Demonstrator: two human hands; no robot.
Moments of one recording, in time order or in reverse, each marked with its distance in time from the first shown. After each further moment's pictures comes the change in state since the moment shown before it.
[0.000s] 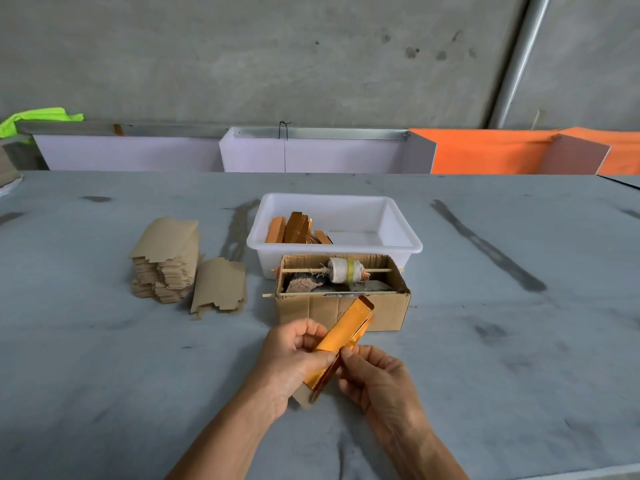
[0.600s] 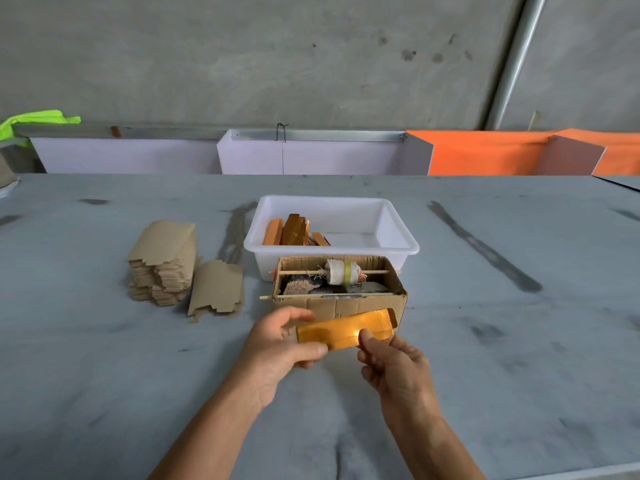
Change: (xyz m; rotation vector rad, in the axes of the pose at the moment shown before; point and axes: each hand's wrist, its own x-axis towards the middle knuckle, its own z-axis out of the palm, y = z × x) left_hand 0.004 0.012 -0.011 -0.076 0.032 0.000; right_hand 0.002 -0.023 -0.004 -0.046 0.193 -0.081
